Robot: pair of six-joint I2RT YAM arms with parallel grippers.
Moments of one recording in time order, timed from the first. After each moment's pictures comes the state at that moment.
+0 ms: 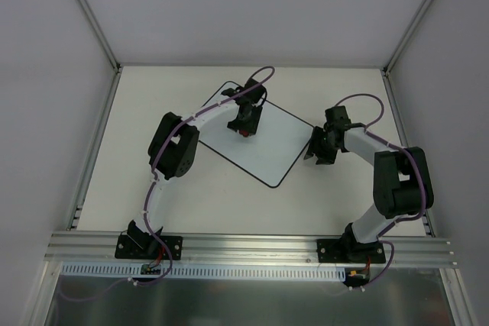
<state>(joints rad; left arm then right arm) -0.64 2.25 1.84 -0.75 -0.17 -0.35 0.19 1.63 0.92 -0.48 -0.14 0.48</state>
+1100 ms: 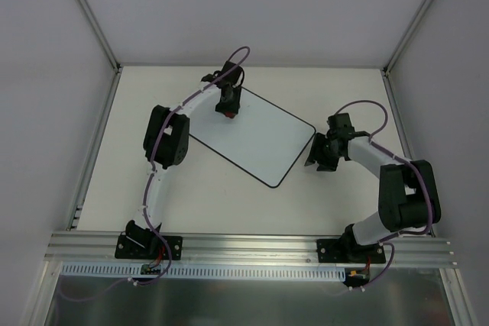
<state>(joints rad) -0.47 2.33 1.97 -0.70 -0.10 -0.28 0.19 1.53 0.83 -0.48 -0.16 0.47</state>
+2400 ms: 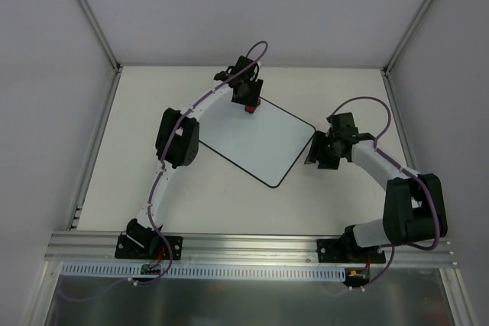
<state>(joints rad) -0.52 2.46 2.22 -0.66 -0.04 -0.19 0.20 1.41 0.81 -0.51 -0.18 0.42</state>
